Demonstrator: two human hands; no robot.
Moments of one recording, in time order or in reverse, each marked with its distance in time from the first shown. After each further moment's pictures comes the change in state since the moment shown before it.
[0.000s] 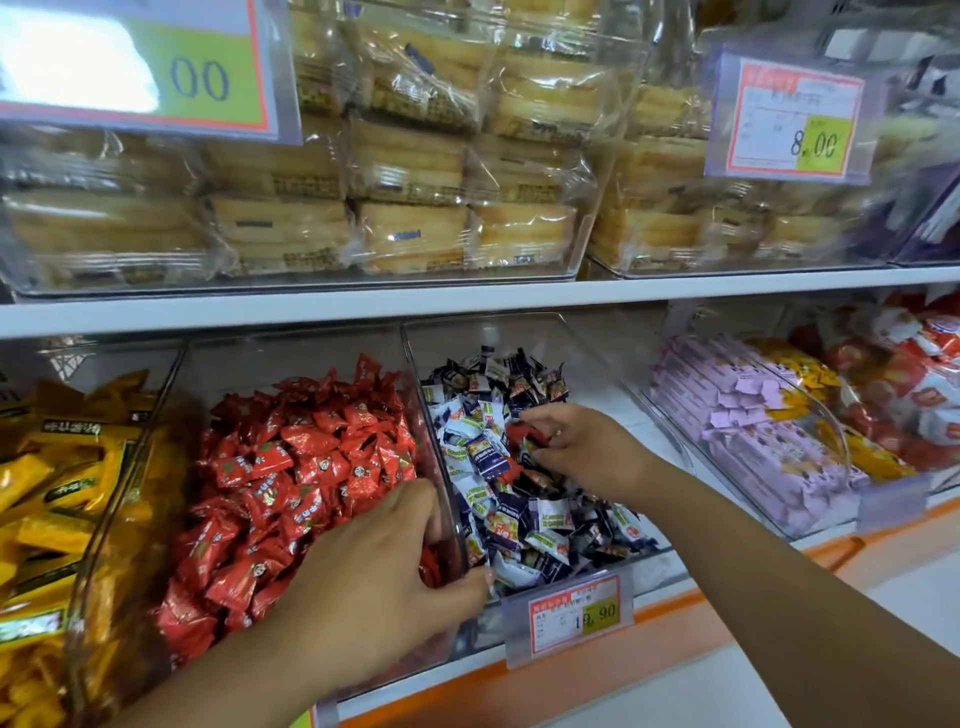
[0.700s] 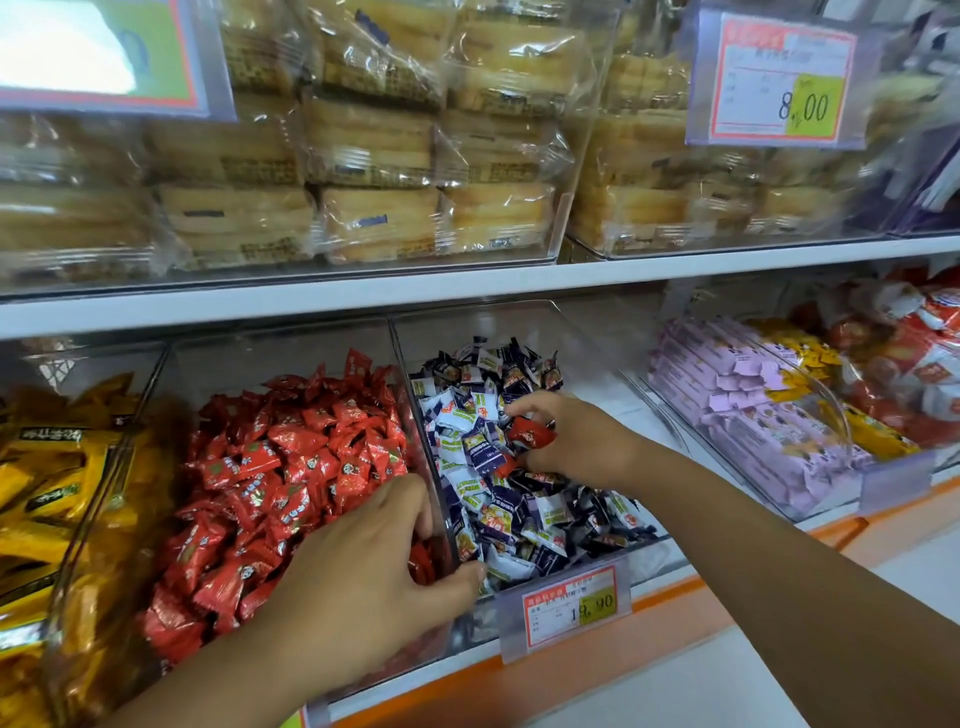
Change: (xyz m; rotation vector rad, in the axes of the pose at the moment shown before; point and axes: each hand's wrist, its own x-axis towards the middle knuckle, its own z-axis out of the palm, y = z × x) left_hand 0.001 -0.001 0.001 -0.045 -0.015 -0.003; right_hand 0.001 -0.006 -0.002 -0.048 -0.093 -0.018
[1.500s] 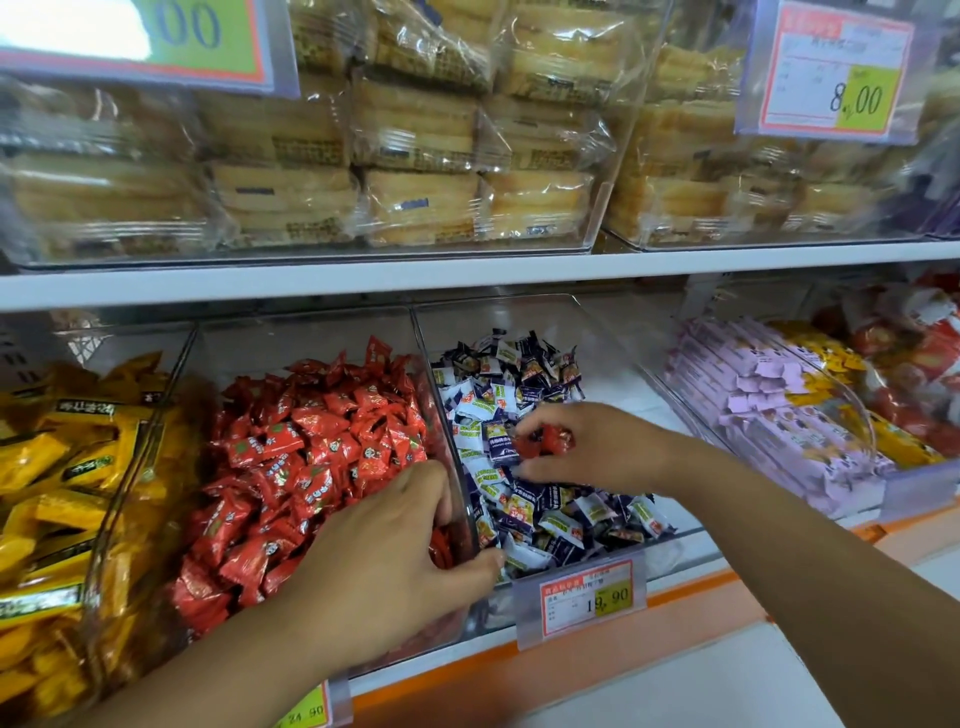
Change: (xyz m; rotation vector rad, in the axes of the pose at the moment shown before) left_hand 0.001 -0.004 0.003 0.028 0.014 0.004; right_hand -0.023 -0.017 -0.008 -0.100 -0.150 -0.074
